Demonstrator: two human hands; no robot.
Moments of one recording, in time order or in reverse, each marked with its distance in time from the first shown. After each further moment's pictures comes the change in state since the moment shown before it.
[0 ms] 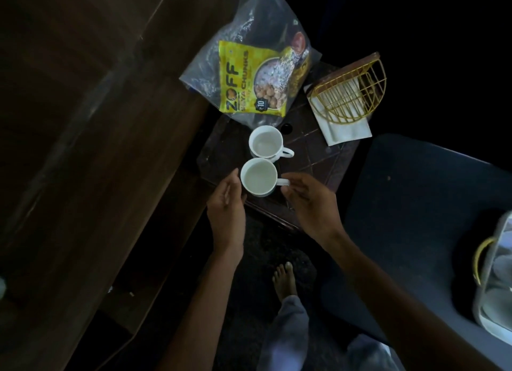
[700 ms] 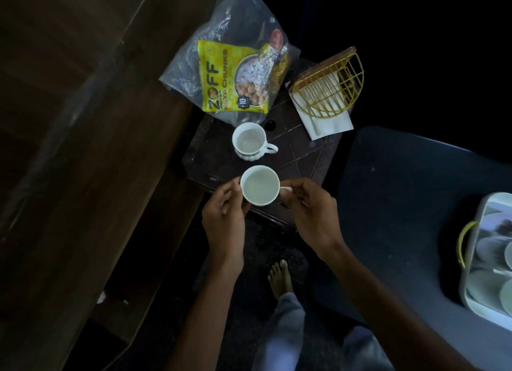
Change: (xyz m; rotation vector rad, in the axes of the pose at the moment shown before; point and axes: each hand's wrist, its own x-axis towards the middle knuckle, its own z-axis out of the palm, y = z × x) left_hand -0.031 -0.001 0.007 -0.045 -0.027 -0.015; right_hand -0.031 -0.006 -0.017 0.052 0.091 -0.007
